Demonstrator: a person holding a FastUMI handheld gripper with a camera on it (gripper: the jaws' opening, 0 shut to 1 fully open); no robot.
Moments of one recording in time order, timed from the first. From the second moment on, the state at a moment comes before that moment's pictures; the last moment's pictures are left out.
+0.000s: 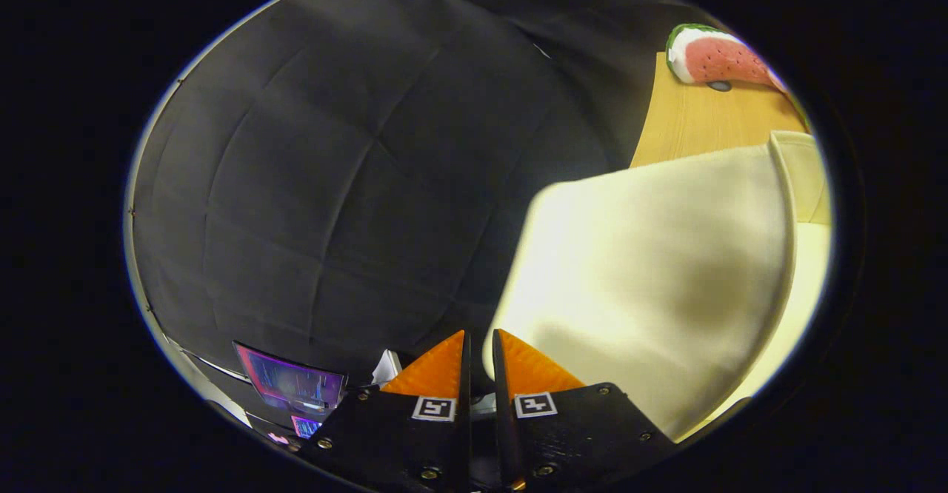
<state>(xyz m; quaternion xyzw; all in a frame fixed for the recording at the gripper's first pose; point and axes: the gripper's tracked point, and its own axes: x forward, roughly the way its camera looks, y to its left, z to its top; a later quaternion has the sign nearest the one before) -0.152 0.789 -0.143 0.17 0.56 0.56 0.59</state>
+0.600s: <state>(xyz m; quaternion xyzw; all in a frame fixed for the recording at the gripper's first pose) -0.092 0.672 -0.115 0.14 0.47 0.56 0.67</state>
